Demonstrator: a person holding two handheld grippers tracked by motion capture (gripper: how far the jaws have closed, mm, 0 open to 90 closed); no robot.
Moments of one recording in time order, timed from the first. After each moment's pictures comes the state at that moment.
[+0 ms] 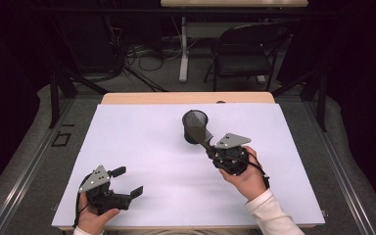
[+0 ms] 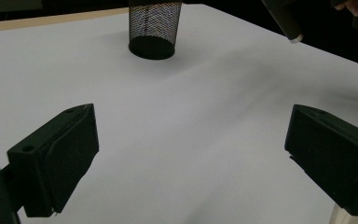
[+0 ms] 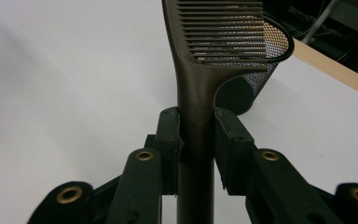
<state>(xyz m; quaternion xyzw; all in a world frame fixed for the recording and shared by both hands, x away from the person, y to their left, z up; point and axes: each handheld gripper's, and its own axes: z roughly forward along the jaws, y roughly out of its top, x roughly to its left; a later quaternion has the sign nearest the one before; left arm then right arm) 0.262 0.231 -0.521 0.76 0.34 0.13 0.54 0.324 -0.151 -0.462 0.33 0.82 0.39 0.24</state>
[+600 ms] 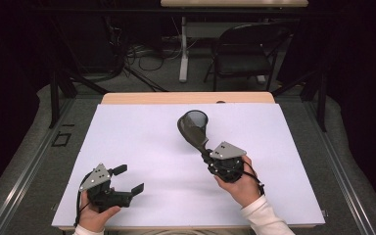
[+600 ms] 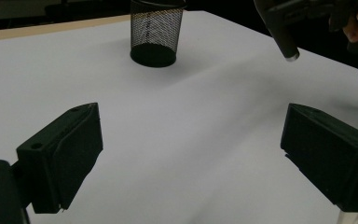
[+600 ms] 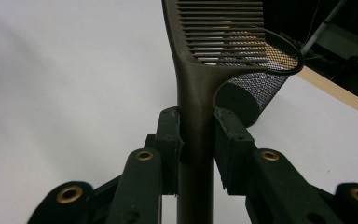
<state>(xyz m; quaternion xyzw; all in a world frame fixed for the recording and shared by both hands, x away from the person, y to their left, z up) 0.268 0.228 -0.517 0.75 0.34 0.14 0.55 0.308 -0.138 -0.479 0.31 0.81 0.42 0.27</state>
